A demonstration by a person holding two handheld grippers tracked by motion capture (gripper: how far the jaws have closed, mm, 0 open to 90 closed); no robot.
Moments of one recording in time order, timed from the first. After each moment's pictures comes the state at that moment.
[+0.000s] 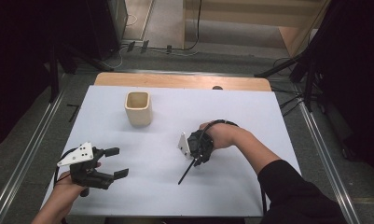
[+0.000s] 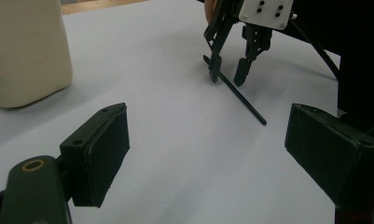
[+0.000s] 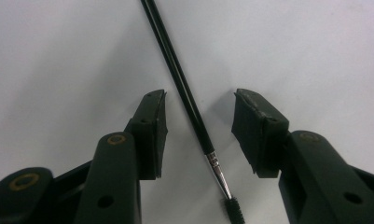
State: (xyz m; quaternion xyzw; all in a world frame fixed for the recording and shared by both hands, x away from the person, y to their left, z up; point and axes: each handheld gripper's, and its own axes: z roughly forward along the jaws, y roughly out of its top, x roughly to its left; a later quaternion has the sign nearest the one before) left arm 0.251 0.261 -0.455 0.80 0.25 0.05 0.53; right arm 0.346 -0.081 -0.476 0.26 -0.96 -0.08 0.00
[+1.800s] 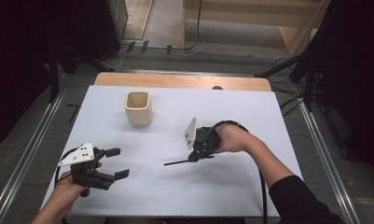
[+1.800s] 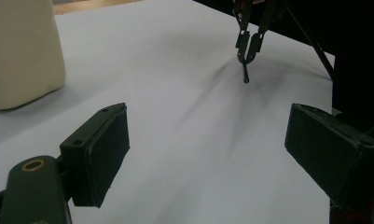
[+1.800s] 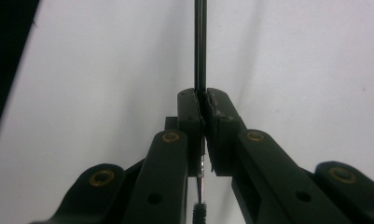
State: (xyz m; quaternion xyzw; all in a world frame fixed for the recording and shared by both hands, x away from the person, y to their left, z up) left arm 0.251 0.259 -0.455 0.81 0.25 0.05 0.54; right arm 0.332 -0.105 -0.439 0.08 -0.98 -0.19 0.06
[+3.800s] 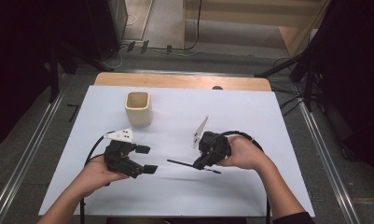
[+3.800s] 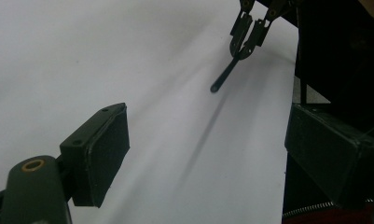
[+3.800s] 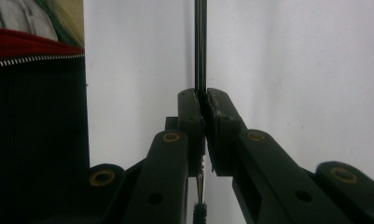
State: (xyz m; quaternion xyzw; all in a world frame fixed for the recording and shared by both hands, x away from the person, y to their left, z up) left arm 0.290 0.174 -0.435 0.86 0.23 -0.09 0.45; right arm 0.302 -0.123 -0.428 -0.11 -0.97 -0.20 0.10
